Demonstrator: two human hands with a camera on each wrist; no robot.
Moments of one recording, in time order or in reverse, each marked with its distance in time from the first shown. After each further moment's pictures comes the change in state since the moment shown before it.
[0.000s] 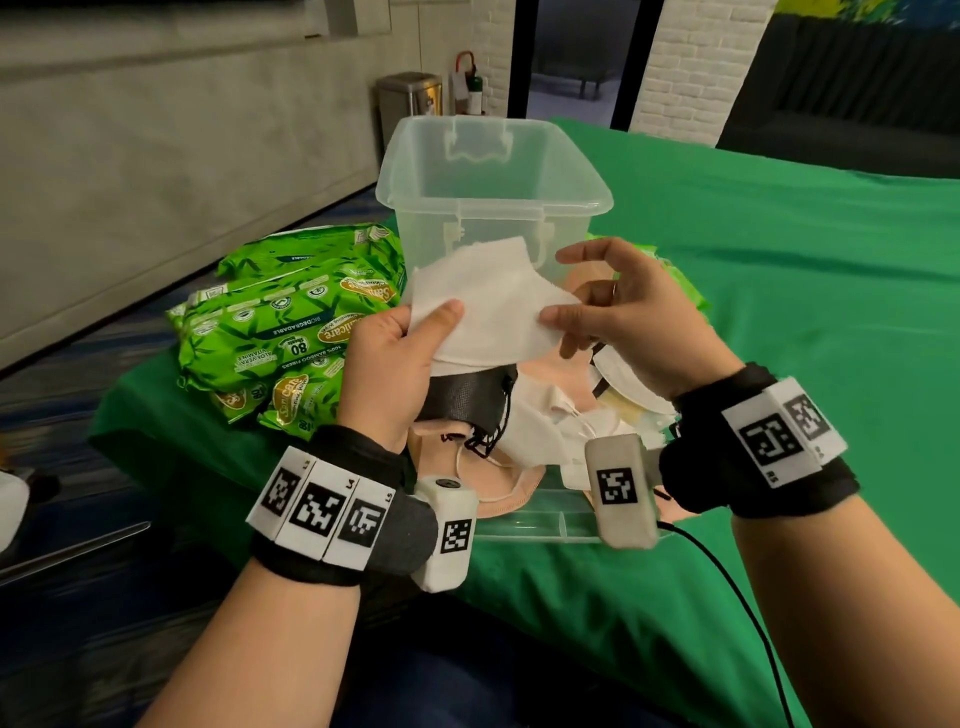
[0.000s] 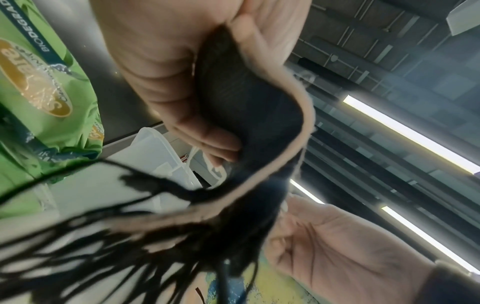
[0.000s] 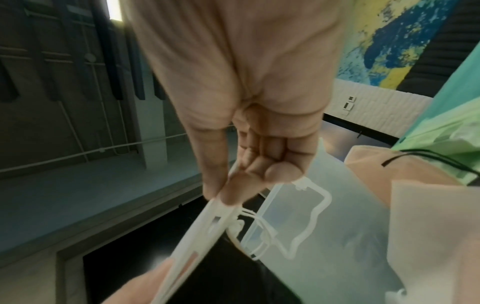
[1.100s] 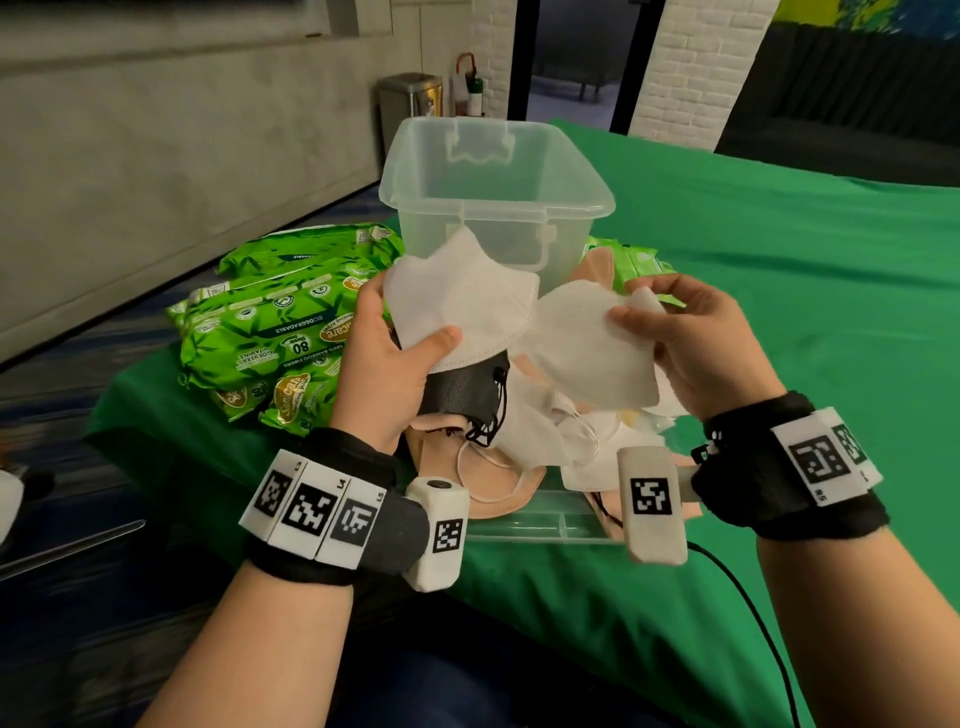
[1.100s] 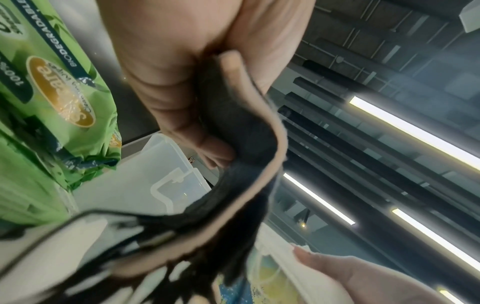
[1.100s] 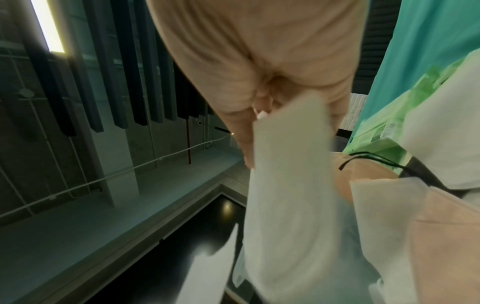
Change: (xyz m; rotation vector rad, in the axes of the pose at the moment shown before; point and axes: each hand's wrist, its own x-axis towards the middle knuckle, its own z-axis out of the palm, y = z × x) left_hand 0.008 -0.012 -0.011 -0.008 -0.006 0.097; right_hand -0.011 0.015 -0.026 0.239 0.307 0.165
